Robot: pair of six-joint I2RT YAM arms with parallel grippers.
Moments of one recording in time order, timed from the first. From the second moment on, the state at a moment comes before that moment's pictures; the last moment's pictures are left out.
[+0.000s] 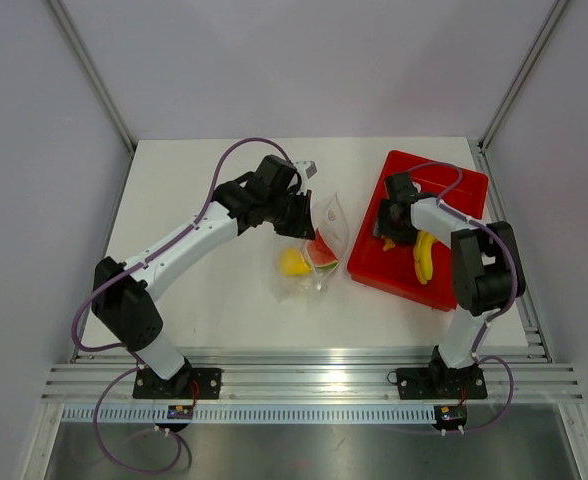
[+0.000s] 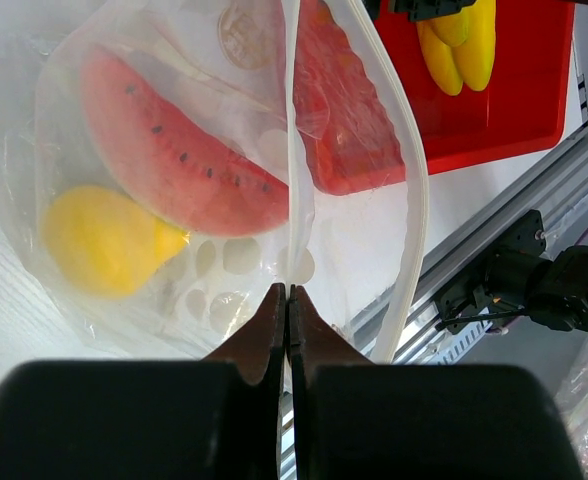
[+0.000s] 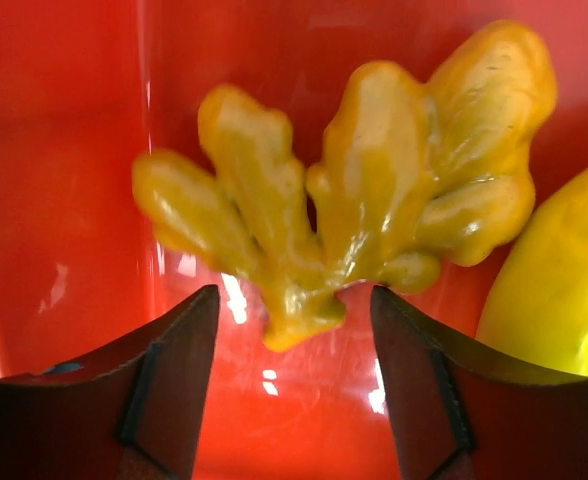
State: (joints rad) left arm -0.70 1.62 1.51 -0.72 0.27 -0.46; right arm 0.24 1.82 1.19 -0.51 0.17 0.45
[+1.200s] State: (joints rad) left arm -0.70 1.62 1.51 -0.74 0.25 -0.46; right arm 0.23 1.59 1.13 -0.53 0.13 0.47
